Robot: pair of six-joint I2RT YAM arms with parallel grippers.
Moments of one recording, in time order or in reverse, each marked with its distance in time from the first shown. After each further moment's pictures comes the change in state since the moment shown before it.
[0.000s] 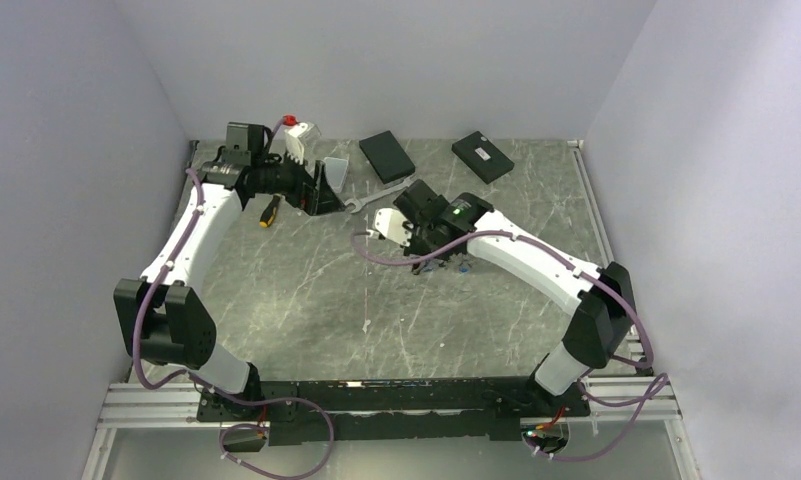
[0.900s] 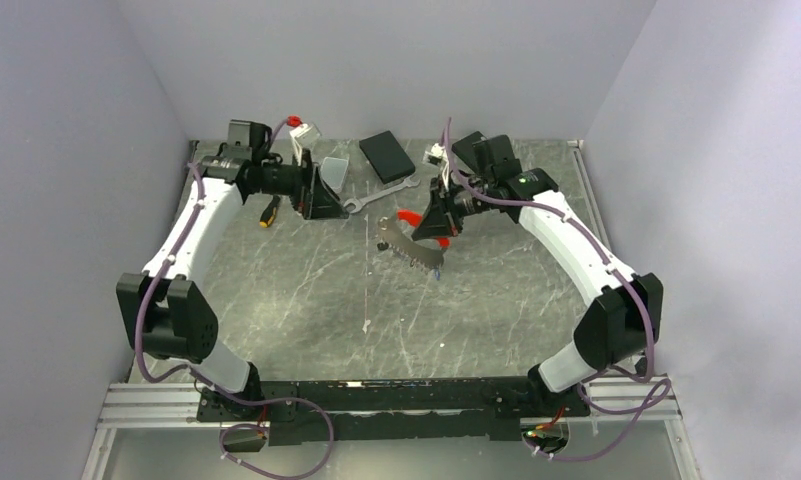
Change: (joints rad) left arm -0.018 0.050 0.046 -0.100 0.275 0.064; right arm -0.393 -0.067 -0.065 0.268 -1.219 0.364
